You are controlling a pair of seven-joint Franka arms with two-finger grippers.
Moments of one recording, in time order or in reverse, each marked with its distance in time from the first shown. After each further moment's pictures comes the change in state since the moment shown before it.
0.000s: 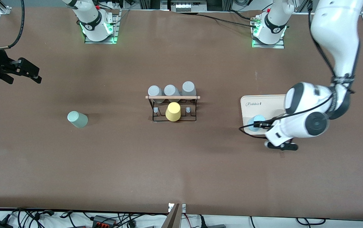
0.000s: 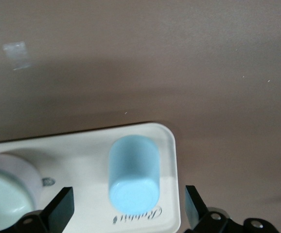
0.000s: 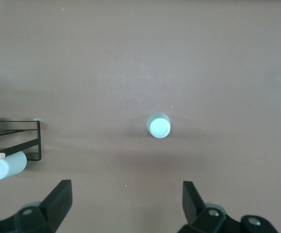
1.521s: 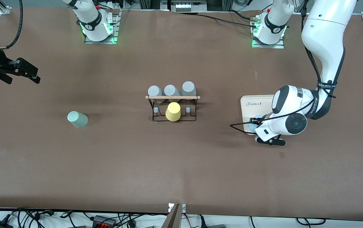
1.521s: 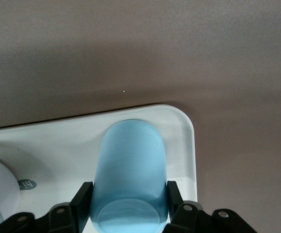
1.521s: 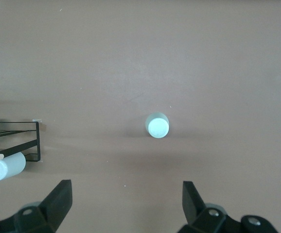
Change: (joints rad) left arm -0.005 0.002 0.005 -0.136 0.025 0.075 -0.007; right arm -0.007 0.000 0.000 0.000 0.000 0.000 0.000
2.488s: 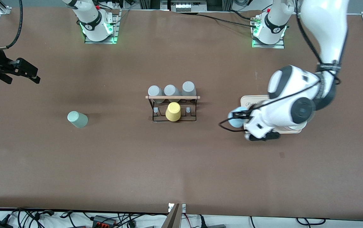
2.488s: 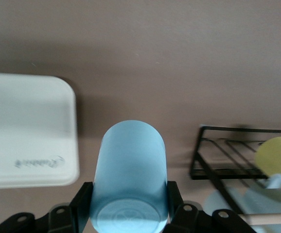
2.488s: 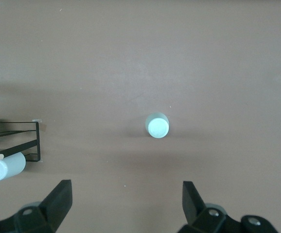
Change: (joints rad) left arm -0.157 -0.064 -0.032 0.278 -0.226 -0.241 -0.390; right arm 0.000 0.000 0.000 0.000 0.000 0.000 0.000
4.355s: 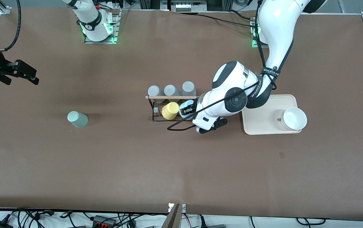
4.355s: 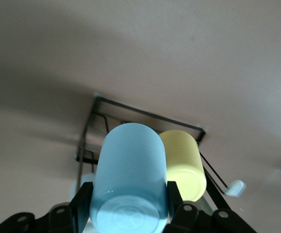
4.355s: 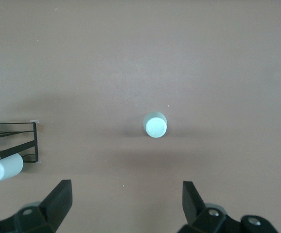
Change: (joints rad) left arm -0.200 0.160 -0.006 0.153 -0.112 0.135 -0.340; right arm -0.011 0.008 -0.001 0.000 0.000 0.001 0.000
